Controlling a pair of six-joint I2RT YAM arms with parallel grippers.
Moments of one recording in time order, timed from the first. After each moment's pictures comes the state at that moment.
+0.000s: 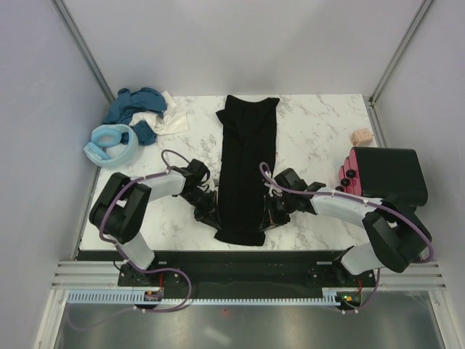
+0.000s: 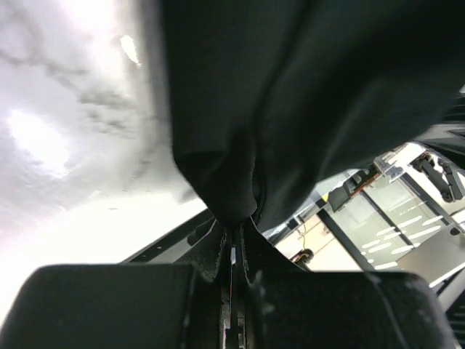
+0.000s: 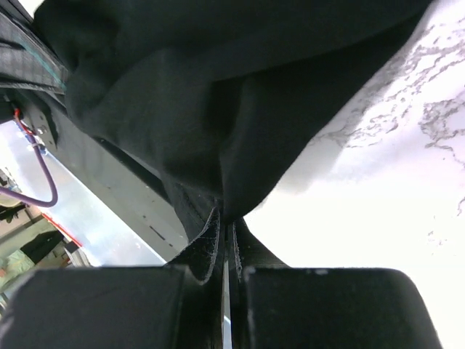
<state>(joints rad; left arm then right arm) -0.48 1.69 0.83 -0.63 0.69 -0.53 0.65 1.45 0.68 -0.33 -0.51 0.58</state>
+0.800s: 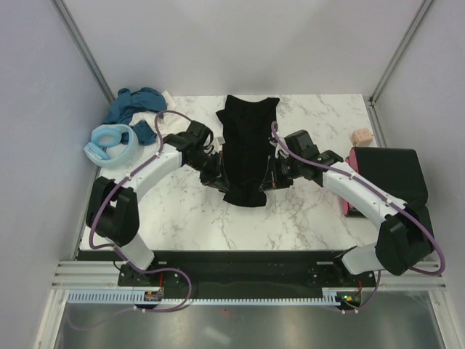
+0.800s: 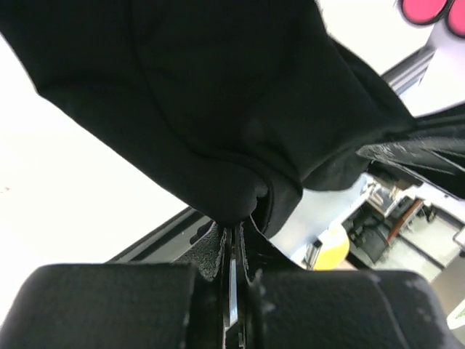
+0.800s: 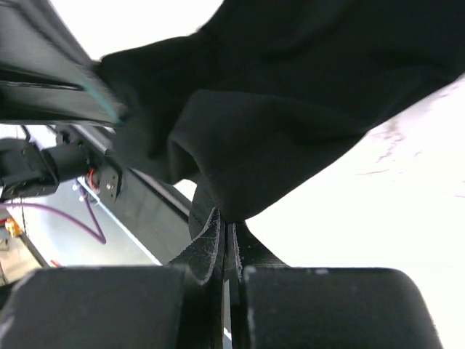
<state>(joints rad) -0.47 1.65 1.27 -0.81 0.61 -0.51 0.52 1.41 1.07 -0.55 -0.48 0.46</state>
